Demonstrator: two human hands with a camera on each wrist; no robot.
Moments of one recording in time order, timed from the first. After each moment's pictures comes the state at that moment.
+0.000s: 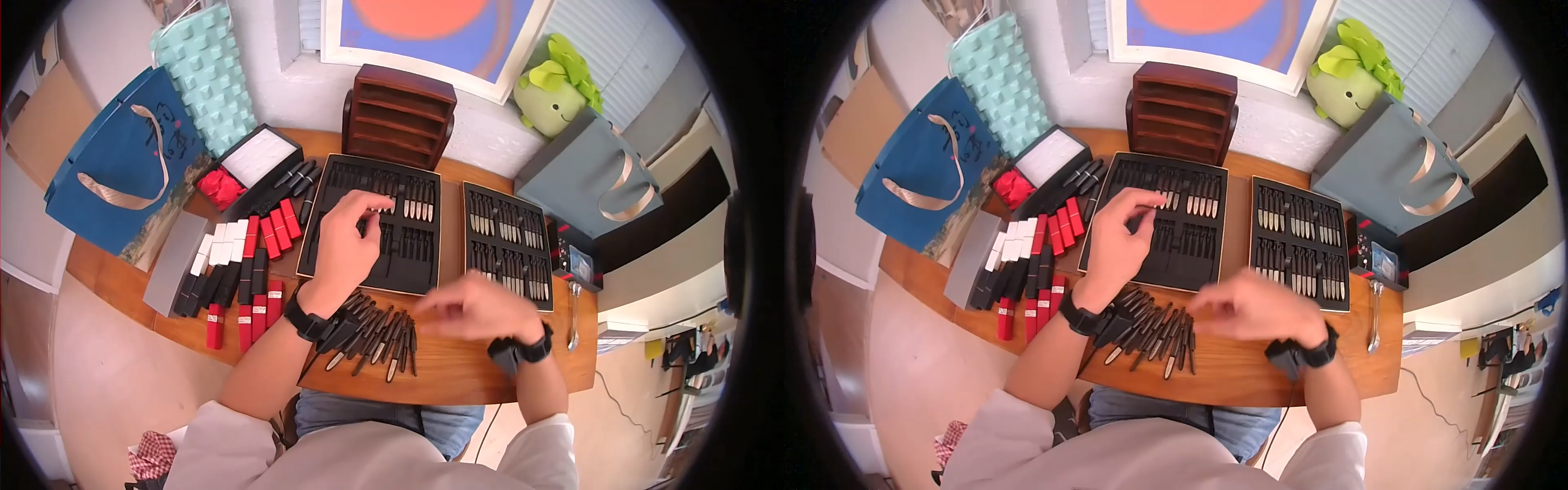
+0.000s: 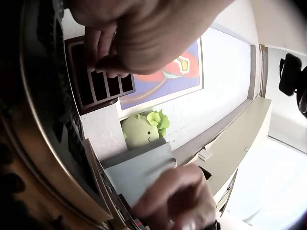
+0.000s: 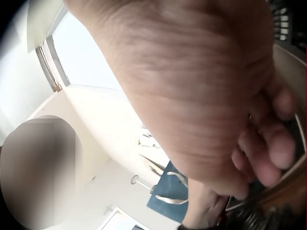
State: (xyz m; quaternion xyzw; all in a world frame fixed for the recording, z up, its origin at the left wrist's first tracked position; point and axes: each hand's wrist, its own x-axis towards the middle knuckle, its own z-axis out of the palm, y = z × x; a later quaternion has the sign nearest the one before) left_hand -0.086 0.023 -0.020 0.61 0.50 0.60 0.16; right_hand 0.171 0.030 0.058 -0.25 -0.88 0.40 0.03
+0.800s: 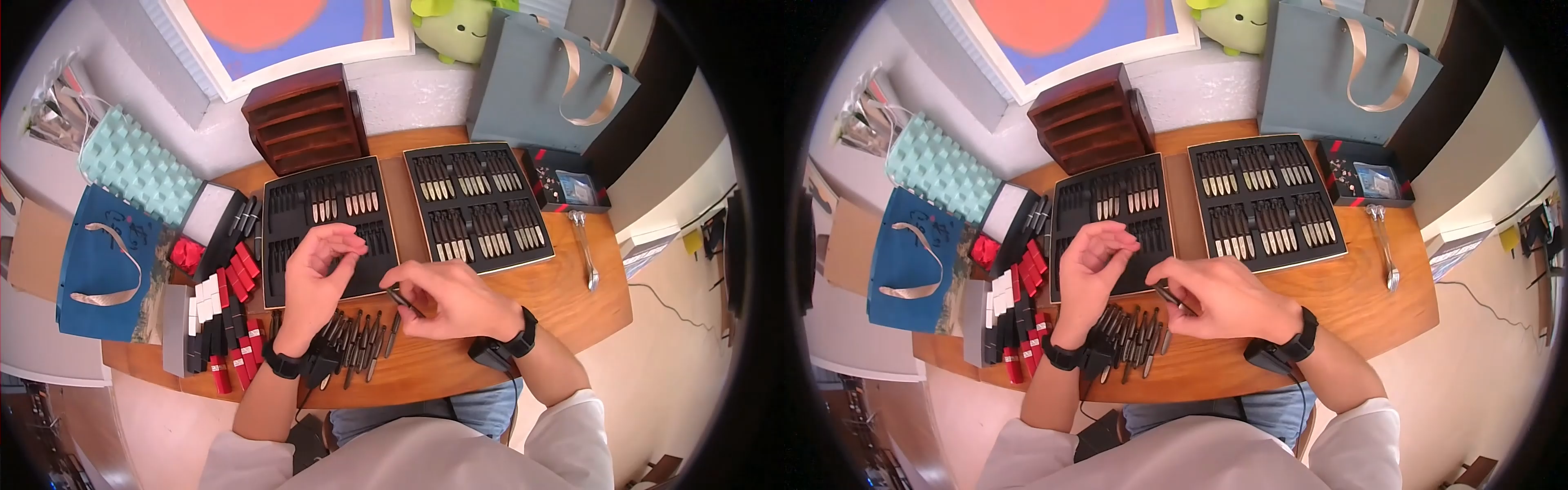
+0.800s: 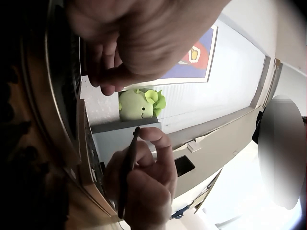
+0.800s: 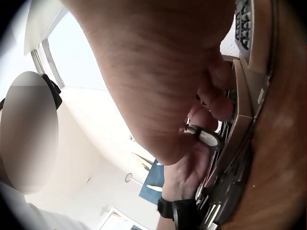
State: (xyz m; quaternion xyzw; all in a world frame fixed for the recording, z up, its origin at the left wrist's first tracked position) left_hand -0.059 0.005 -0.023 0.56 0.41 0.55 0.46; right_hand 0.197 0.002 0.011 -0.28 -0.85 0.35 0.27
